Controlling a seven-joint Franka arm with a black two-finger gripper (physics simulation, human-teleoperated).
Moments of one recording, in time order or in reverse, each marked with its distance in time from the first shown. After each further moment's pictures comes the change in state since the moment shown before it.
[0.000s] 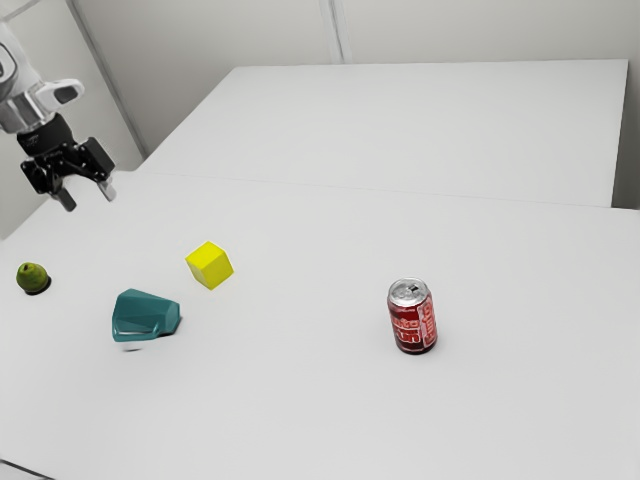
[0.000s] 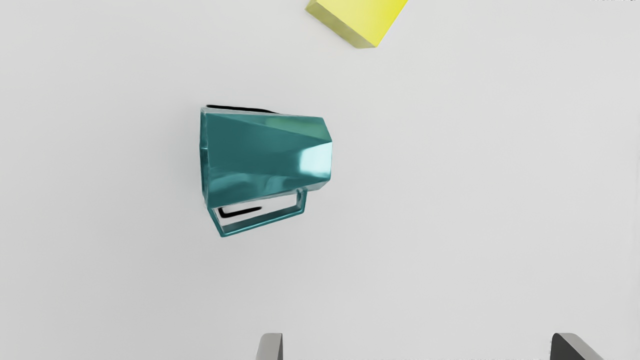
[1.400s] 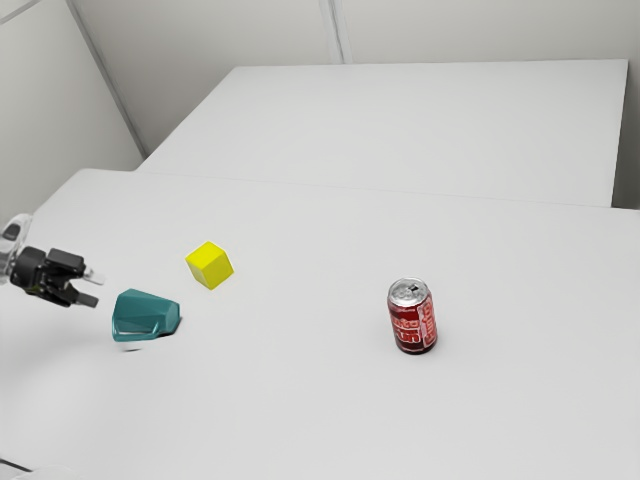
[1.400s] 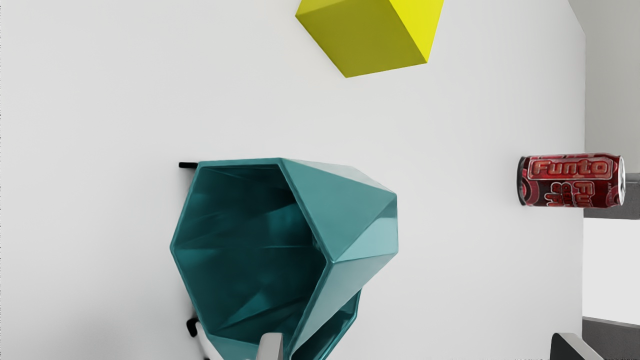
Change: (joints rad) arm 0.354 0.297 0.055 -0.273 -0.584 0.119 0.727
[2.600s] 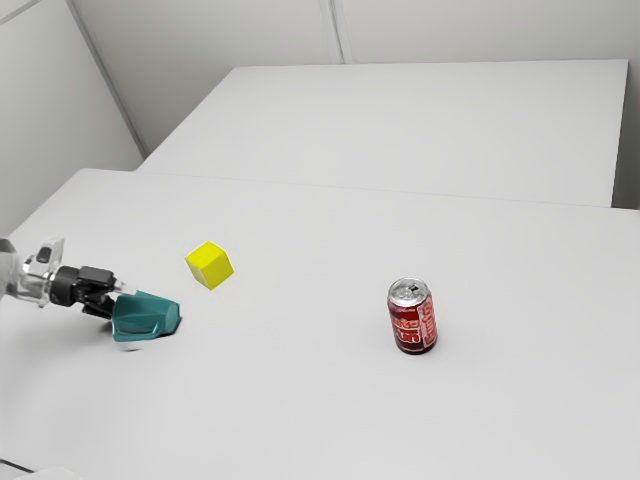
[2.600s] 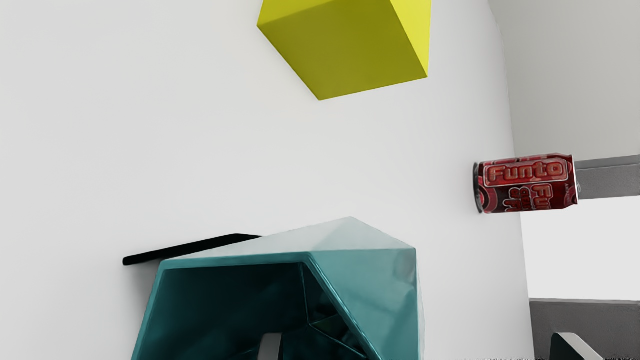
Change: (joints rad) arm -0.038 0.157 -0.007 0.009 -0.145 -0.021 0.164
